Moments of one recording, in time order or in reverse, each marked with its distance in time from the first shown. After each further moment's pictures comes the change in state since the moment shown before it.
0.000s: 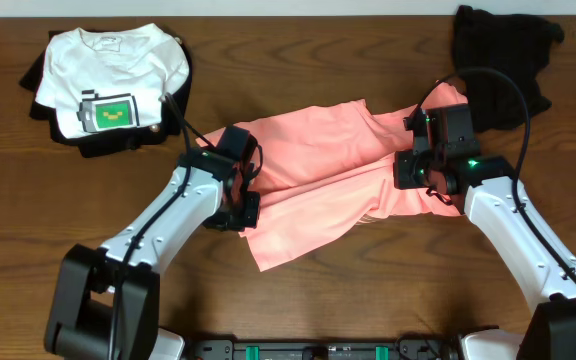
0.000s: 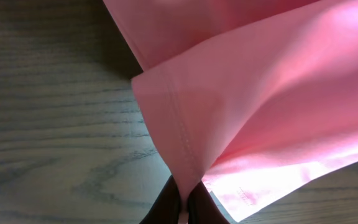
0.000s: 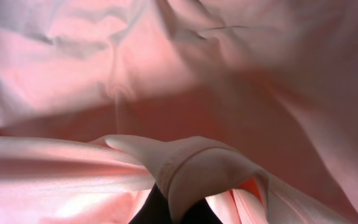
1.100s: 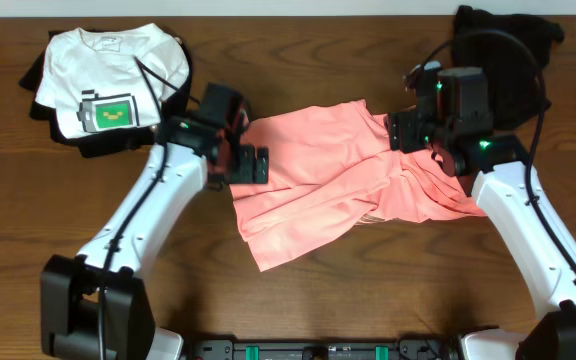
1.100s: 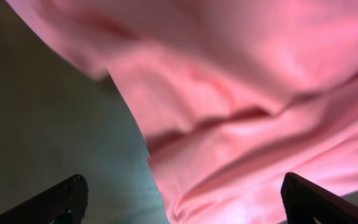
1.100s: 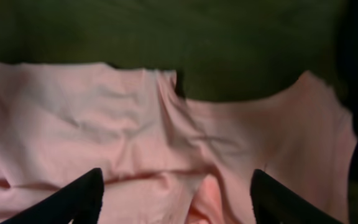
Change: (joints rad) left arm 0.080 -0.001 0.232 0.036 -0.011 -0.005; right arm 0.000 0.011 0.188 0.083 0.027 -0.153
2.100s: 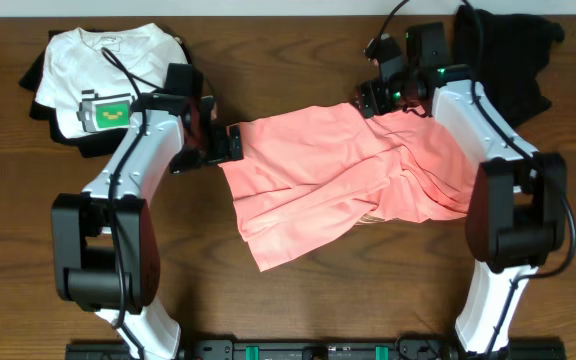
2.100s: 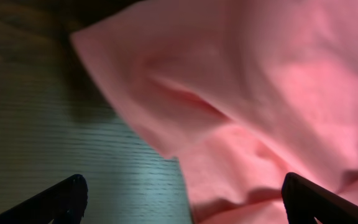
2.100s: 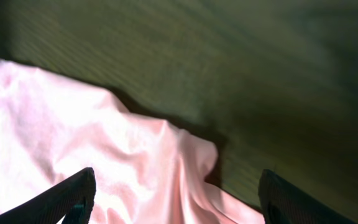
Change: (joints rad) left arm 0.207 0.248 0.098 0.047 0.095 0.022; right arm -0.033 0.618 0.457 -0.037 -0.296 -0.187
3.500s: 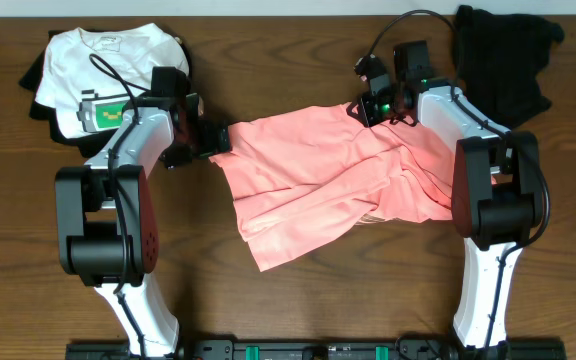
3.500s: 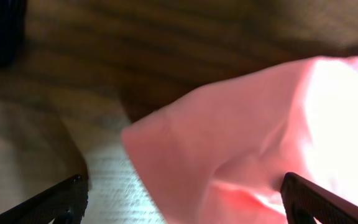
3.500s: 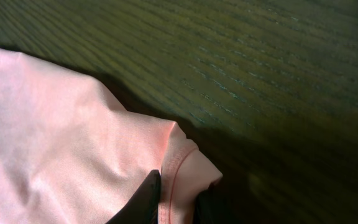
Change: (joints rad) left arm 0.077 0.134 0.000 0.196 0.049 0.016; right arm 0.000 0.155 0.003 0.088 -0.124 0.034
